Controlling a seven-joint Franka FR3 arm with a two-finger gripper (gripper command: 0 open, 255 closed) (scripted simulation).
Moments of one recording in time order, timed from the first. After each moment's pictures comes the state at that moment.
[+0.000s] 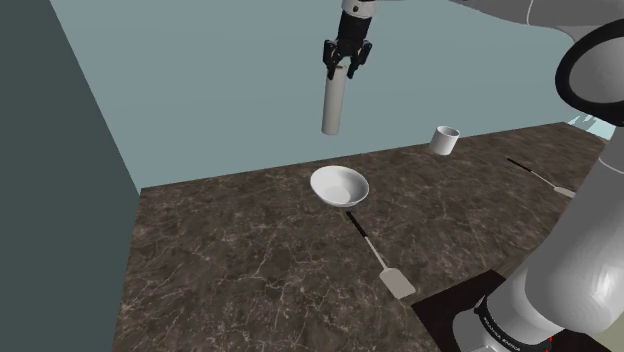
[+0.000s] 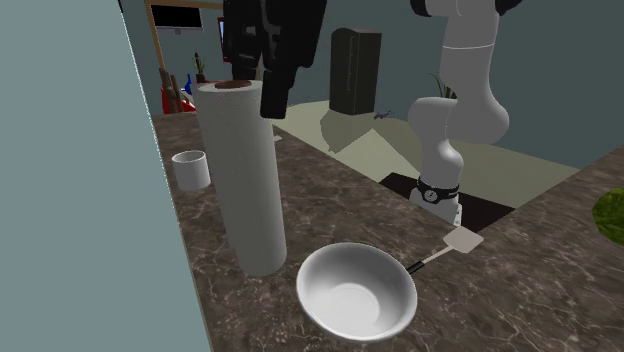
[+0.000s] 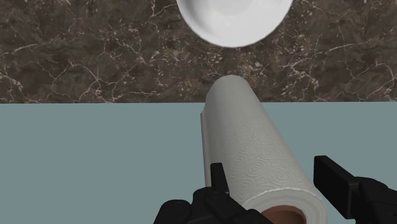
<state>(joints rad) -0.06 0.17 0.02 -1.40 -0.05 1.76 0.21</state>
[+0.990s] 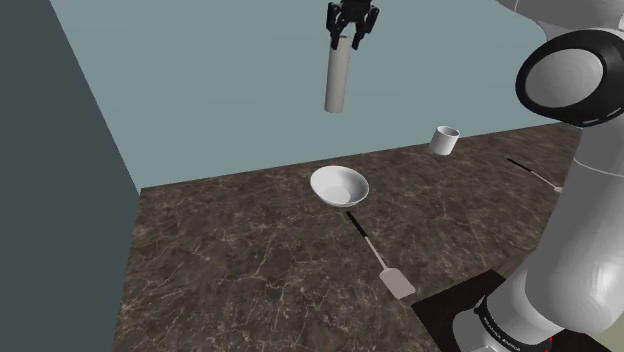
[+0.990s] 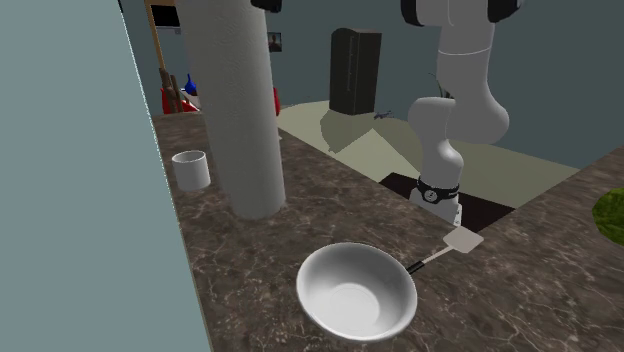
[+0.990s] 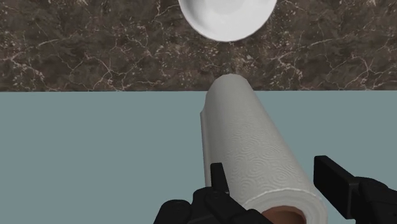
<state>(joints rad) -0.06 0.30 0.02 -0.99 -0.05 1.49 0.20</state>
